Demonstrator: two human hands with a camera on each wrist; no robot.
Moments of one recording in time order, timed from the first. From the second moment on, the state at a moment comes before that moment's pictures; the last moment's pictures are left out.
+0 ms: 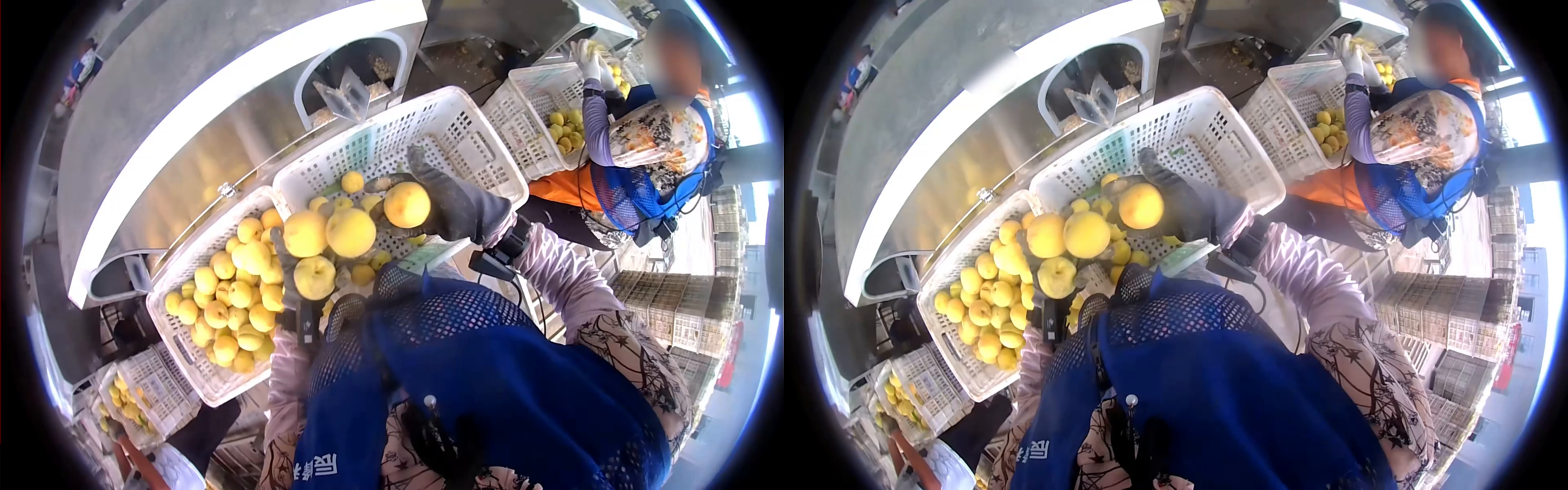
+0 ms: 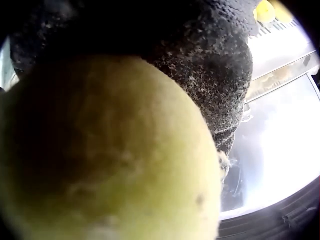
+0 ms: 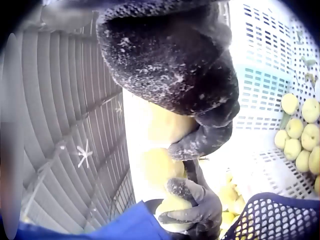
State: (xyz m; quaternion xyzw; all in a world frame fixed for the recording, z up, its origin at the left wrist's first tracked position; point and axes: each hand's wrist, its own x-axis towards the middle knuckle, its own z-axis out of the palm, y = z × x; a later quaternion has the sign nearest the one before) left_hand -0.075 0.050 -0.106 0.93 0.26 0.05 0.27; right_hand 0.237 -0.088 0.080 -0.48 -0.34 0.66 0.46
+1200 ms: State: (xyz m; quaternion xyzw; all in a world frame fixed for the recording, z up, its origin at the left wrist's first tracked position) left_hand -0.078 -0.027 -0.070 0.79 0.48 0.17 0.33; right_hand 0.296 0.120 0.062 -0.74 -0.52 0.16 0.39
